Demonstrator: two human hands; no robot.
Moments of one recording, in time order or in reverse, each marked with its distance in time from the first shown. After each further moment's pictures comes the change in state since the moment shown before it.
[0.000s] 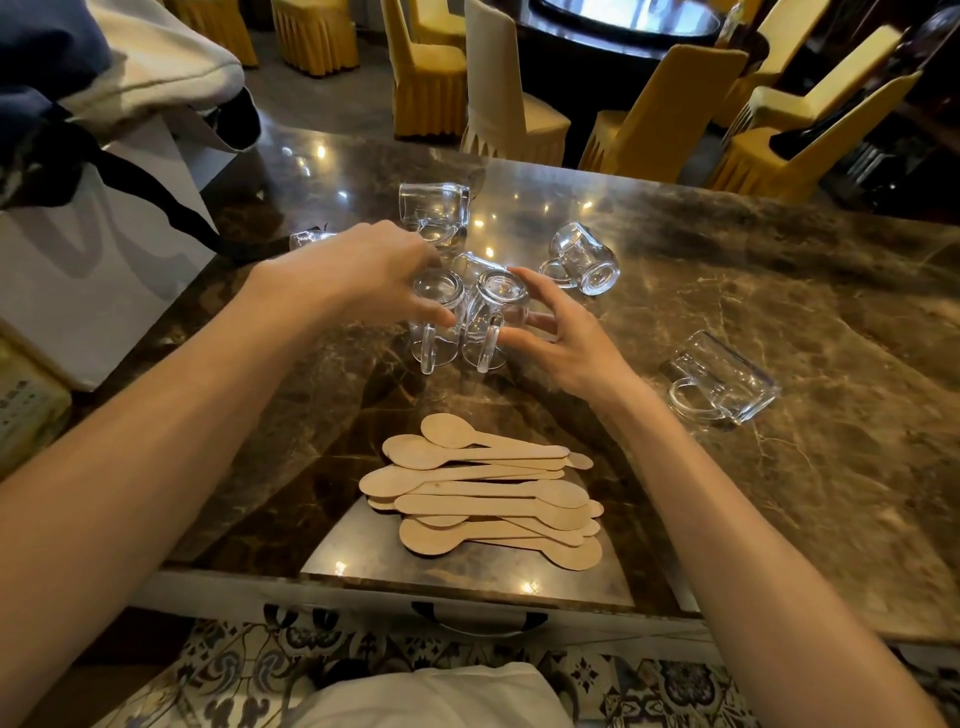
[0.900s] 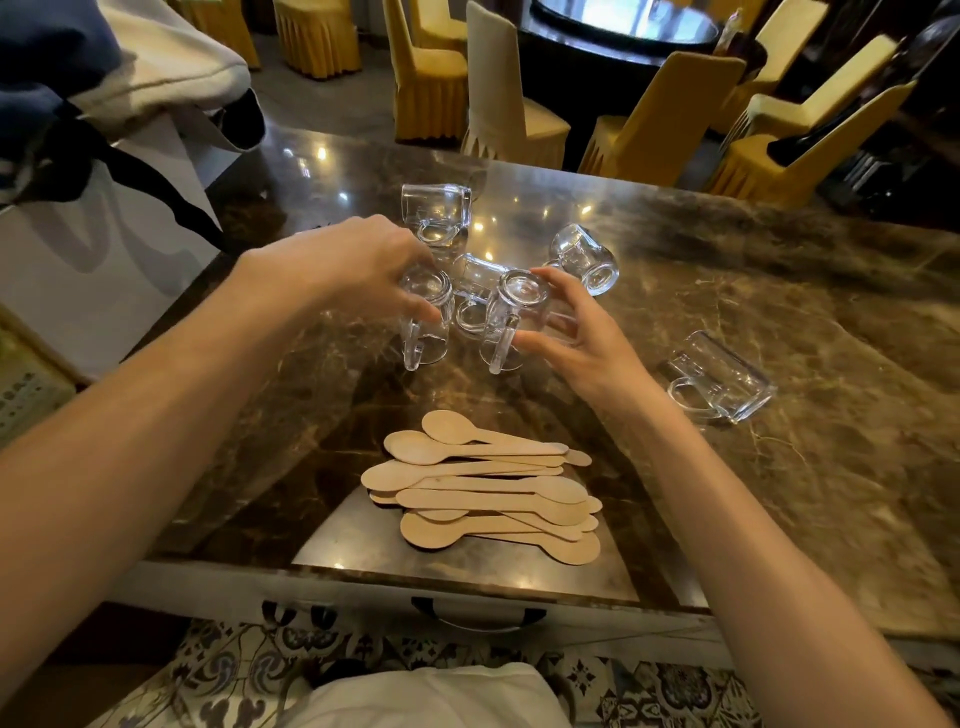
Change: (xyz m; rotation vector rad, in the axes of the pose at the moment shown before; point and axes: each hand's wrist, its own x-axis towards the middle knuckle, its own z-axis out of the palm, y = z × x) left_hand -0.009 -0.005 -0.006 0.004 -0.039 0.027; right_hand -0.019 -0.010 -0.006 0.095 0.046 -0.012
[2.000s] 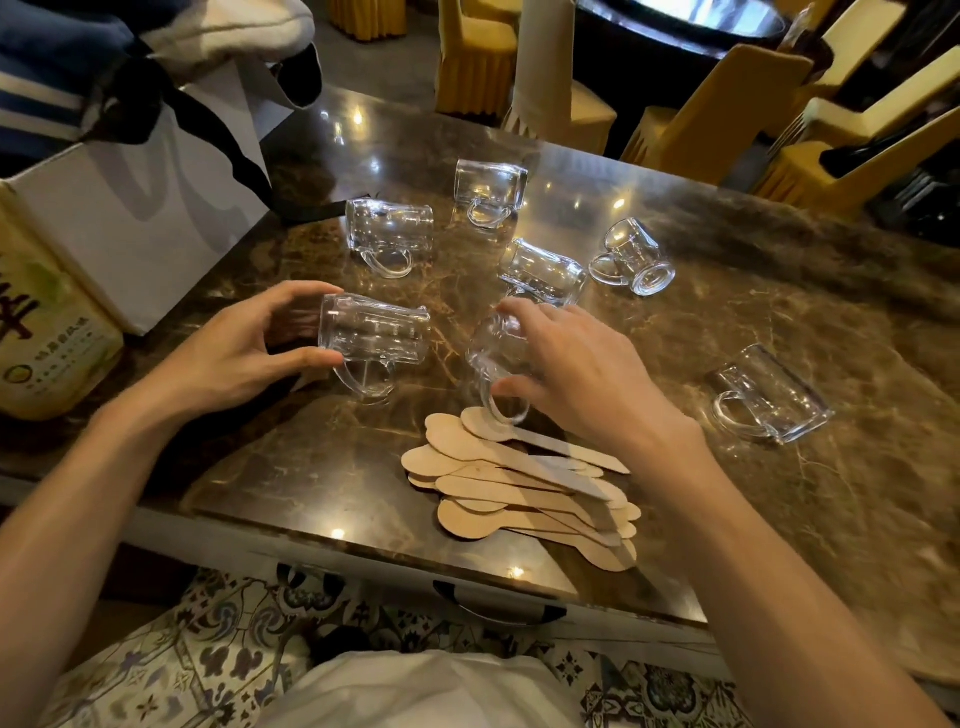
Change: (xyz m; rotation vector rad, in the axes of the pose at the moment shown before) left_hand -0.125 -0.075 0.094 -0.923 0.289 -0.147; right_hand -0.009 -0.050 0.051 -0.995 -0.179 -0.246
